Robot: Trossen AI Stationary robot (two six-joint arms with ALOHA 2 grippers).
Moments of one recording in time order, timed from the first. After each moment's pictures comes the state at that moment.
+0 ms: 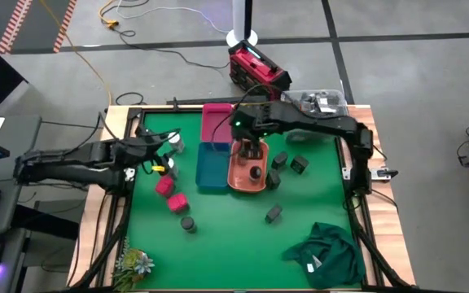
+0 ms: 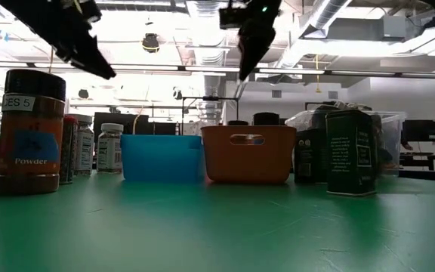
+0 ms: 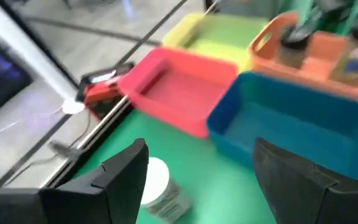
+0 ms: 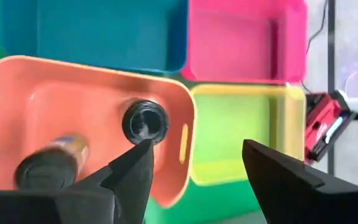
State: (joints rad) left arm 0.12 0.66 0.67 -0.57 -0.55 -0.09; right arm -0.20 1.91 1.97 -1.20 0.23 -0.29
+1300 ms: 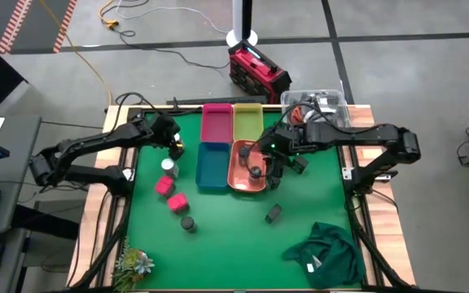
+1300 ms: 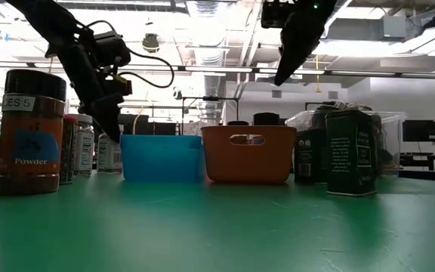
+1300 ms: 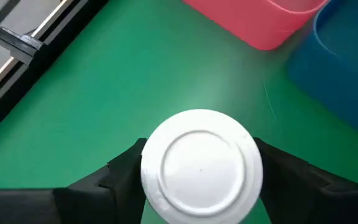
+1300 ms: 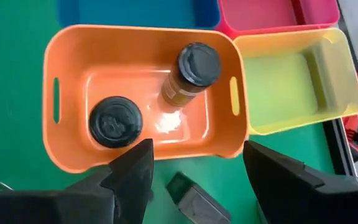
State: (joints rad) left arm 0.67 1.15 0.67 -0.47 -0.13 0.04; right arm -0.08 1.50 1.33 -0.86 0.24 -0.01
